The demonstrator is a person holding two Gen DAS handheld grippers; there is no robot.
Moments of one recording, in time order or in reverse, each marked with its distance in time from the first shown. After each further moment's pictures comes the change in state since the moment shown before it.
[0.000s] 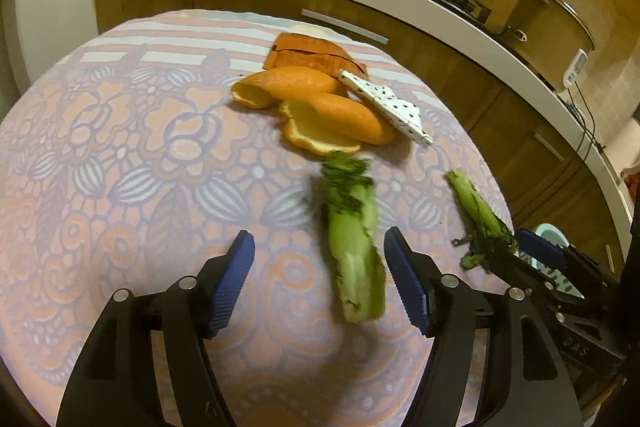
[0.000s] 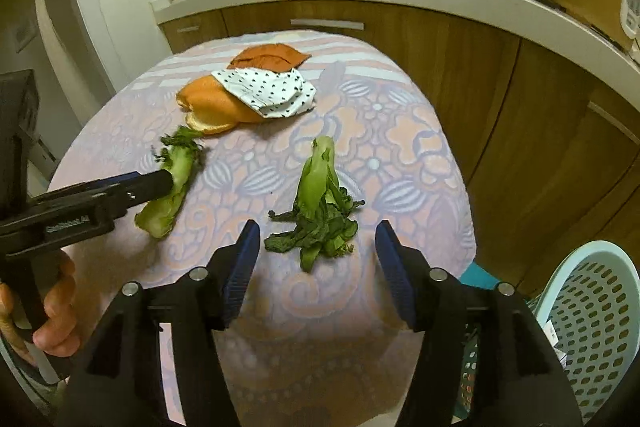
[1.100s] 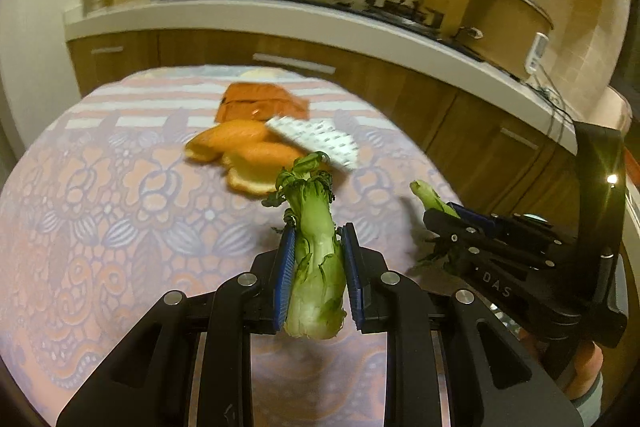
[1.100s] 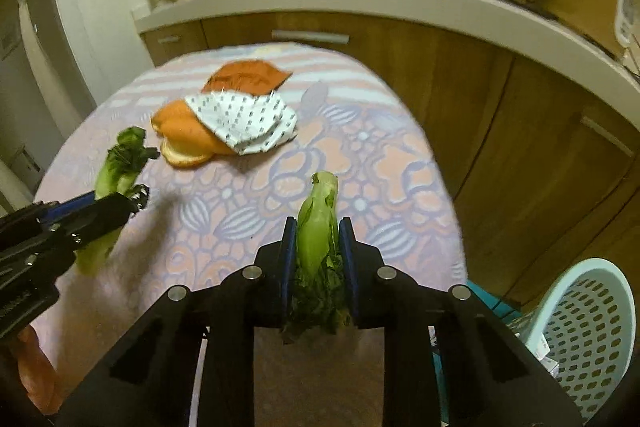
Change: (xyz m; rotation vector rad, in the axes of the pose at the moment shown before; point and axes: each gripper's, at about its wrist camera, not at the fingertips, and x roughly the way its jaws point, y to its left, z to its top) left arm -0.033 -0.053 0.002 0.151 -0.108 -0.023; right arm 0.007 -0.008 0.025 0.027 -0.030 -0.066
